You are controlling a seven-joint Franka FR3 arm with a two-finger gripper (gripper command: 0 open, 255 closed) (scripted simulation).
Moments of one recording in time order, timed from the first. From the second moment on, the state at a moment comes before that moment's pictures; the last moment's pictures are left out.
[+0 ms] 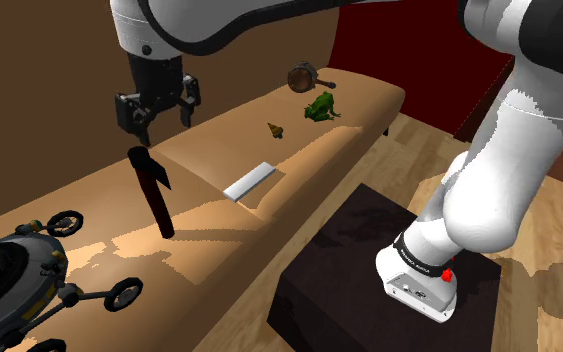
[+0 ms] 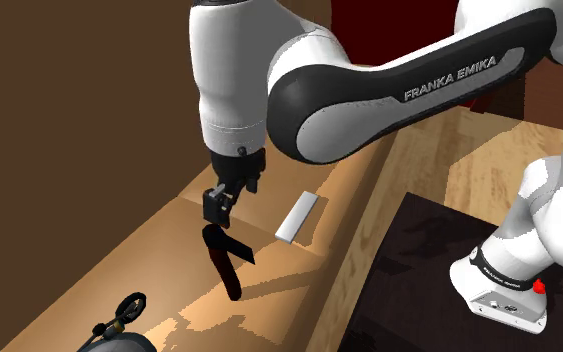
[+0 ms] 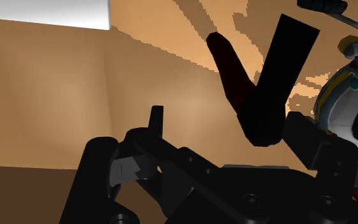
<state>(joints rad) 0.17 0.16 0.44 -1.72 -0.11 1.96 0.55</state>
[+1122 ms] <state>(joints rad) 0.25 0.40 0.44 -1.57 -0.23 2.00 0.66</state>
